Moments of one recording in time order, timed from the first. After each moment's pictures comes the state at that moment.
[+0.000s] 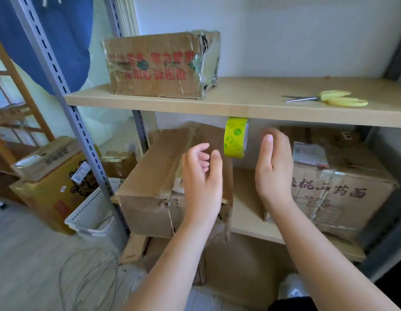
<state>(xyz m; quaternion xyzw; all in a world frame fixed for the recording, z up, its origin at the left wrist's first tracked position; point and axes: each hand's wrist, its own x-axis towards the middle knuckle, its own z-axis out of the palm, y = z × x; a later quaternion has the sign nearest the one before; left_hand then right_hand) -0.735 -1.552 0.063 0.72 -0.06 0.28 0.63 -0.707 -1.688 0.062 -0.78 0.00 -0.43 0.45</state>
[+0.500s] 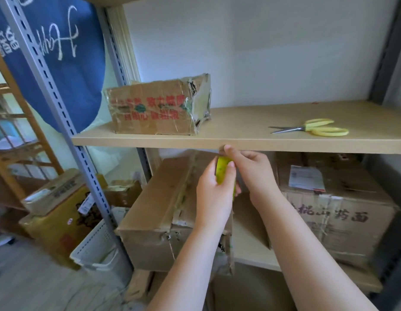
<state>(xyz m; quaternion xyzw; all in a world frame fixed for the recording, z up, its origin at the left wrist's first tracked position) -0.721 -1.581 0.111 0.72 -0.11 0.15 0.67 -0.691 -1.673 0.127 -0.65 -0.03 -0.15 0.74</state>
